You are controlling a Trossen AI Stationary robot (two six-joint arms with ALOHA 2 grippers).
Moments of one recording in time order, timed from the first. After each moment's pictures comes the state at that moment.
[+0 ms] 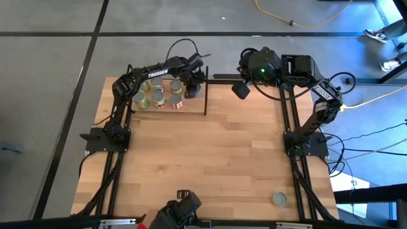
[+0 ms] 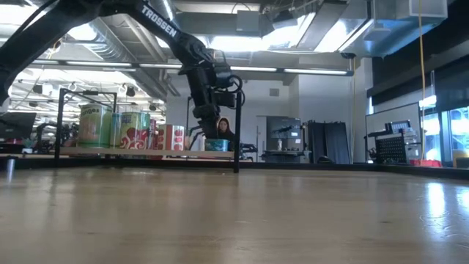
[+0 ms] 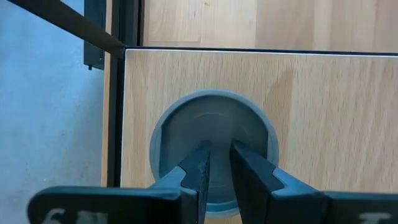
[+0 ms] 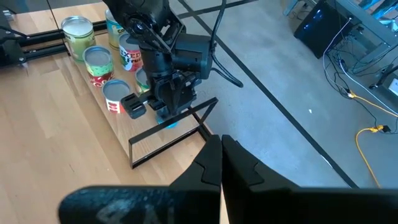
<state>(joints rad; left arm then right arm) 0.69 2.11 1.72 -0.86 0.11 0.63 -0.14 1.69 2.35 -1.41 0.55 0.16</state>
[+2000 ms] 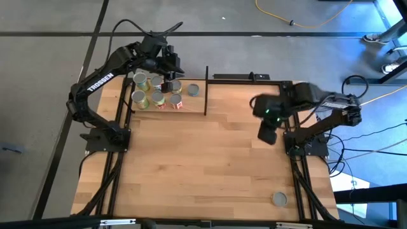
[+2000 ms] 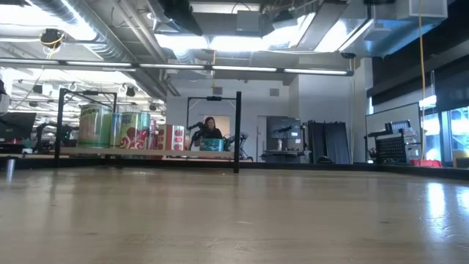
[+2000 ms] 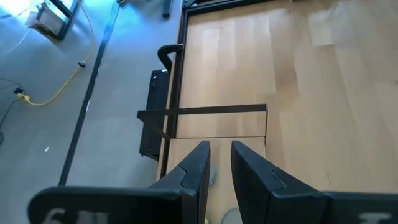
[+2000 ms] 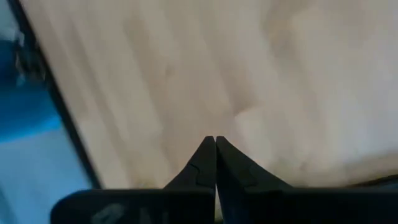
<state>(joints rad) 0.63 1.46 1.72 -0.96 0.23 0.56 0.04 1.37 1.69 -1.57 -0.07 0.47</state>
